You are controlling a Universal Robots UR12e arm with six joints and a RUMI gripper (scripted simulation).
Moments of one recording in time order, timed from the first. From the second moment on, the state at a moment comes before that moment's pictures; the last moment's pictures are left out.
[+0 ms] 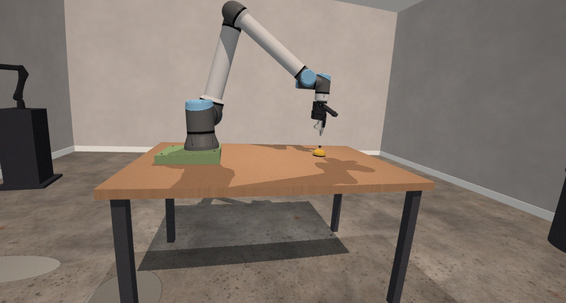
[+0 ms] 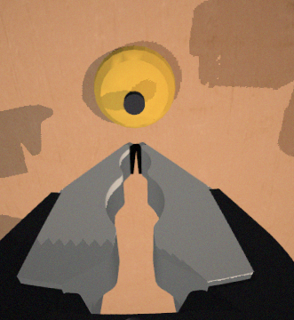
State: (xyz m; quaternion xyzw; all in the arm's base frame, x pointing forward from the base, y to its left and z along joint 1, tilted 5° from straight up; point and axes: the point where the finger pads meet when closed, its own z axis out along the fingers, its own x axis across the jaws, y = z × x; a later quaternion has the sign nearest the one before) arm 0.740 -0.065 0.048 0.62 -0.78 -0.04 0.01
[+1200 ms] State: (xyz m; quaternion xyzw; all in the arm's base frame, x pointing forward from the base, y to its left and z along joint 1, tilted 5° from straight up) arm 0.741 -0.059 0.000 0.62 -0.78 -0.04 0.01
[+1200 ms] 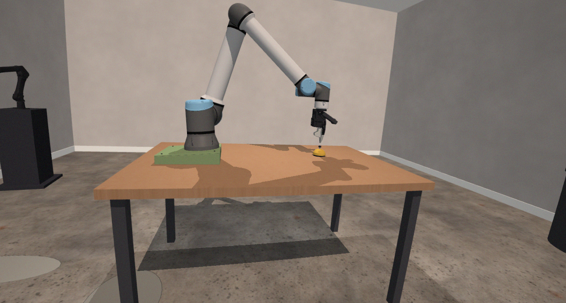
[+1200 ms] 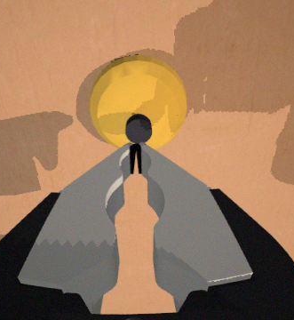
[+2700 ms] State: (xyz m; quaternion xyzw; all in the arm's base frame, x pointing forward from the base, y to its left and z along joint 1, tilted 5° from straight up) arm 0.741 -0.058 -0.011 0.62 -0.78 -0.04 0.01
